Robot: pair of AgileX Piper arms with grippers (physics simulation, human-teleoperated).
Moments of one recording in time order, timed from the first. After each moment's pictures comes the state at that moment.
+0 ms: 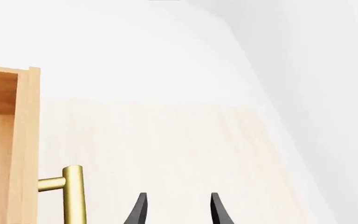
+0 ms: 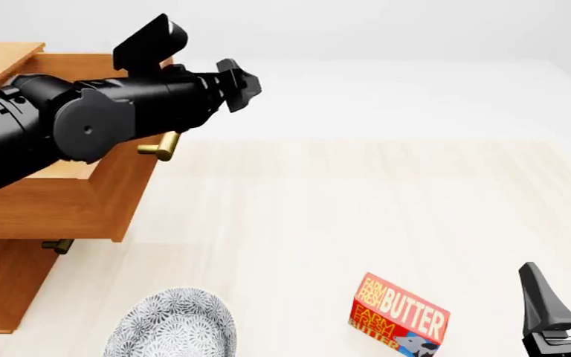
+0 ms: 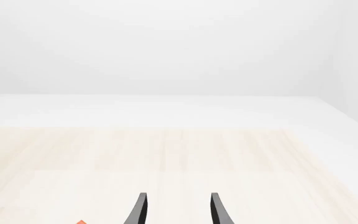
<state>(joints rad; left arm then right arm) -0.54 1.41 -1.21 0.24 -0.57 0.00 0.01 -0.01 0.00 -0.01</state>
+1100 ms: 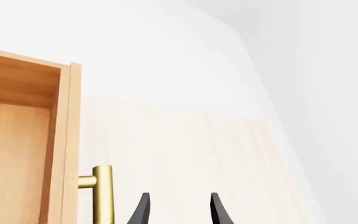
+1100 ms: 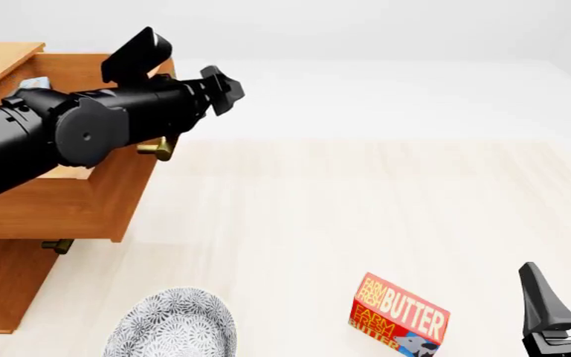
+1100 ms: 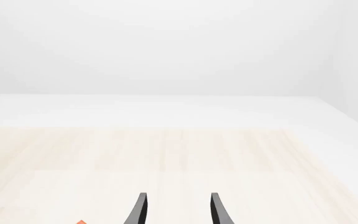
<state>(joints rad) -0.47 1.42 -1.16 0.19 -0.58 0.00 0.01 -0.01 0.00 -0.01</state>
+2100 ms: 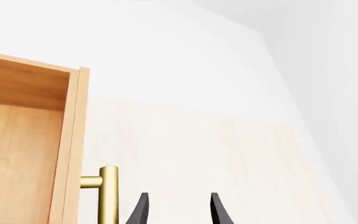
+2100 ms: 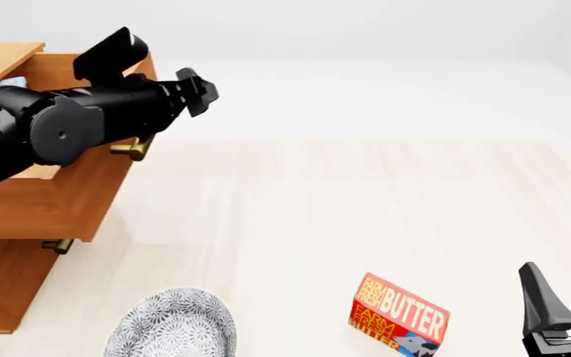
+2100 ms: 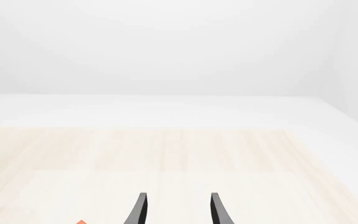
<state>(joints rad) -0.39 1.39 -1.14 0.23 -0.56 0.00 0.01 -0.01 0.00 -0.01</state>
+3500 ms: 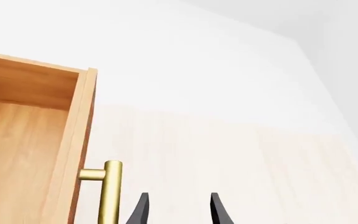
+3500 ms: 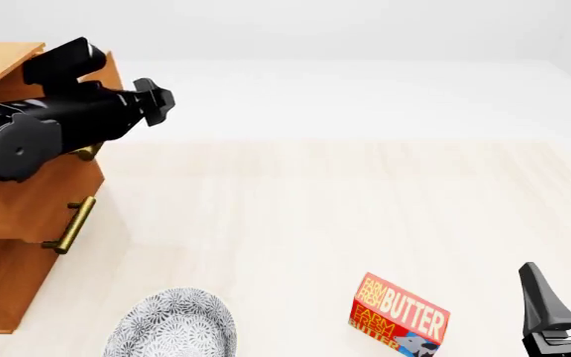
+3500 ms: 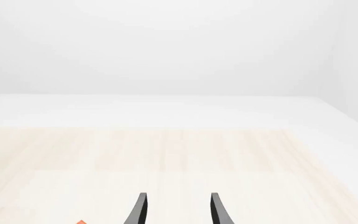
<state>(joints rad) -0.26 1.31 -1.04 0.21 -0.52 0.00 0.01 -0.01 0.00 -0.01</state>
